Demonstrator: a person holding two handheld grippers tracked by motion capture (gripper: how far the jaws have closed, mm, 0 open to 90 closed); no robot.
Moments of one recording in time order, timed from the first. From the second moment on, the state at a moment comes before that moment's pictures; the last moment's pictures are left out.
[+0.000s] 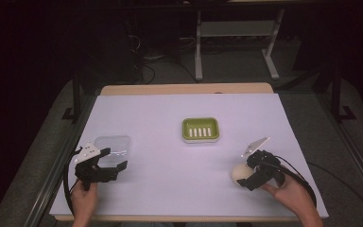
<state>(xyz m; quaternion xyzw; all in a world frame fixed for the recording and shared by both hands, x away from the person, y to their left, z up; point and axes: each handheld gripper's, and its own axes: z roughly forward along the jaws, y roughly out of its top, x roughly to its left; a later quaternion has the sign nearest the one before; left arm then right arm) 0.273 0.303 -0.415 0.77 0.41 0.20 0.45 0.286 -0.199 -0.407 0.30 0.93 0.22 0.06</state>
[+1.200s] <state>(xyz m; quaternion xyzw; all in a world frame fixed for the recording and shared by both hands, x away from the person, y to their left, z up) 0.274 0.304 -0.416 0.77 0.41 0.20 0.45 0.291 -0.185 -0.425 0.30 0.94 0.17 0.05</state>
